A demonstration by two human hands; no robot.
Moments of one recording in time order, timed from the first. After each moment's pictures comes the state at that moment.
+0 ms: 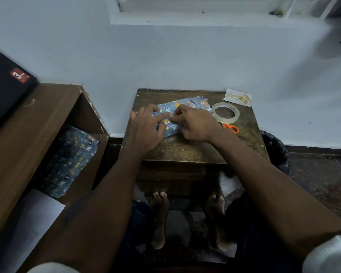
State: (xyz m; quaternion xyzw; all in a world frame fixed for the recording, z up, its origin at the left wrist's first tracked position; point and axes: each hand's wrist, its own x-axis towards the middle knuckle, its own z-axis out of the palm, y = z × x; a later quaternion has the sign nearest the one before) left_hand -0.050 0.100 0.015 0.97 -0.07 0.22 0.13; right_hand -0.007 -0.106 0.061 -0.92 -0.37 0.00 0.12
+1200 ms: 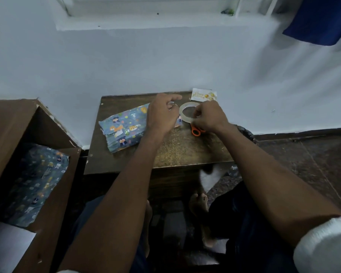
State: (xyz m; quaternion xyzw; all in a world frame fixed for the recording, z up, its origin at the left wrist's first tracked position) left_hand 0.001 -0.044 0.060 0.86 -0.03 0.13 0.49; right_hand 0.029 -0.225 0.049 -0.98 -0.03 0.03 0.19
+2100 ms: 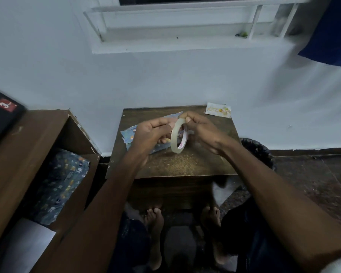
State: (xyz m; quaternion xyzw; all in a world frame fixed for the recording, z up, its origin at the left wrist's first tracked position) left_hand -0.060 0.034 0.086 0.71 0.00 -0.03 0.71; right_hand -0.016 -0.167 0.079 -0.71 -0.14 0.16 0.67
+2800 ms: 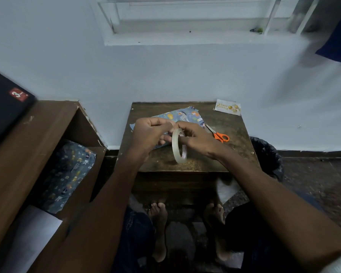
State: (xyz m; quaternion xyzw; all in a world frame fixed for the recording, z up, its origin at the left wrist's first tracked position) left_hand -0.074 0.052 0.092 0.74 0.09 0.01 0.66; right_hand -0.035 -0.131 0.065 -0.80 -0.24 0.15 0.52
